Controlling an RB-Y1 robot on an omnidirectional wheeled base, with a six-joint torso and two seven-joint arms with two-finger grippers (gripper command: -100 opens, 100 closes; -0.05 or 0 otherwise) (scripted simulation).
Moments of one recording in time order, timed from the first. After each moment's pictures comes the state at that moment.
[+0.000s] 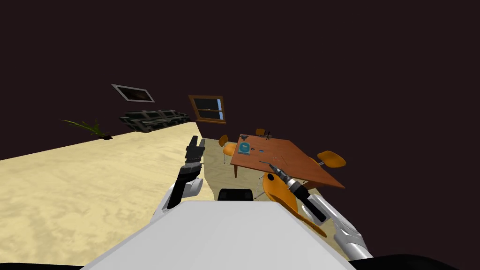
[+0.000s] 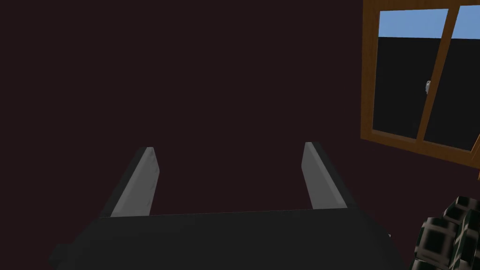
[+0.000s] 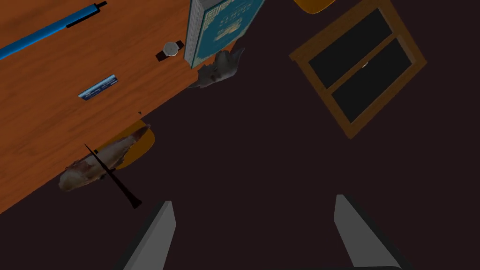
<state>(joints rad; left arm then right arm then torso) 0.46 0.03 -0.01 -2.25 -0.10 -0.49 0.02 0.51 -0.70 -0.06 -1.58 0.51 -0.60 -0.12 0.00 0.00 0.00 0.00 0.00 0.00</state>
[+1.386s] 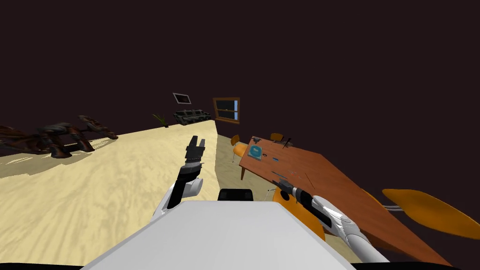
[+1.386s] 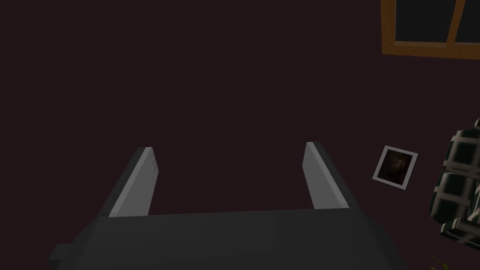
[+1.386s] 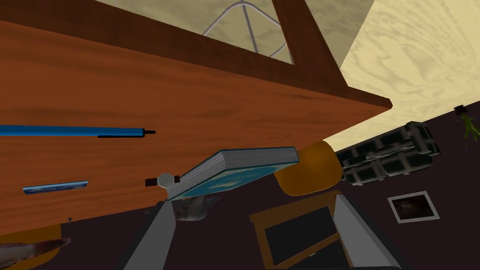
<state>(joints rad) 0.46 0.03 -0.01 -2.25 -0.10 -0.49 0.02 0.37 -0.83 0.09 -1.18 0.88 -0.67 -0.05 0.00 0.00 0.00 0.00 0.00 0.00</state>
